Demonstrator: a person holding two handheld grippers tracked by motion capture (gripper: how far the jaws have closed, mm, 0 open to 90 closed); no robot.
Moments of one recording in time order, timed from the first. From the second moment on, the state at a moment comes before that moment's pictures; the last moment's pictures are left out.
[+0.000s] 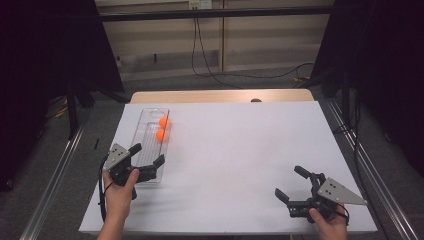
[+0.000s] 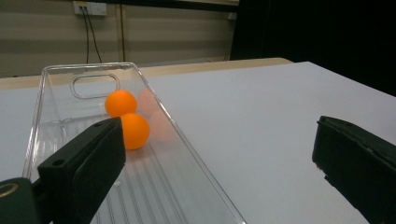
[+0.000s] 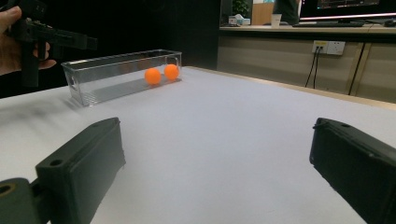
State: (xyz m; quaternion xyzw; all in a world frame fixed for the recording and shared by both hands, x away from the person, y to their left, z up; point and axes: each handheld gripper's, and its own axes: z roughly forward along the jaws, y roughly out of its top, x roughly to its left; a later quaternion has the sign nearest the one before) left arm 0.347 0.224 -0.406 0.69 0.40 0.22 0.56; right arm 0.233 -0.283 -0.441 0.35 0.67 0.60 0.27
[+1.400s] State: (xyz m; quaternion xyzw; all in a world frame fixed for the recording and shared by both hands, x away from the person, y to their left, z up) left arm 0.323 0.230 -0.415 0.70 0.37 0.21 0.57; right arm 0.233 -0.283 -0.441 0.35 0.67 0.60 0.27
